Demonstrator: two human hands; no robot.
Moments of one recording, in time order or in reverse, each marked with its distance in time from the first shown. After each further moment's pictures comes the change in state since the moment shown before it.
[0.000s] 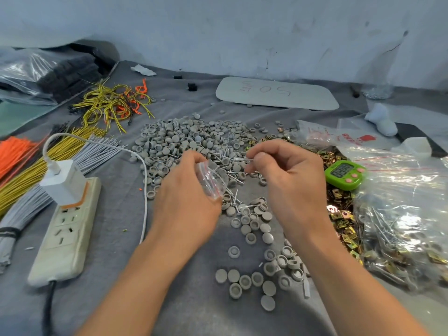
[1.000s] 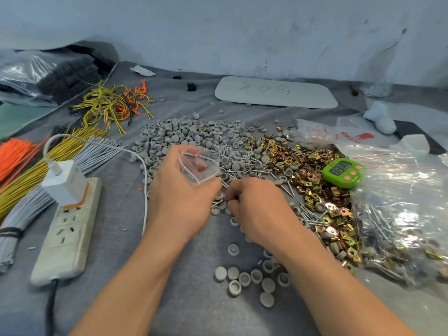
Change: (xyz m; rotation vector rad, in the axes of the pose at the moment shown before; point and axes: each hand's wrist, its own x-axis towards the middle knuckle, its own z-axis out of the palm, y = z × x) left_hand 0.004 0.003 -0.001 -0.384 0.136 -0.138; right_hand -0.001 0.037 0.025 -0.805 -0.492 0.169
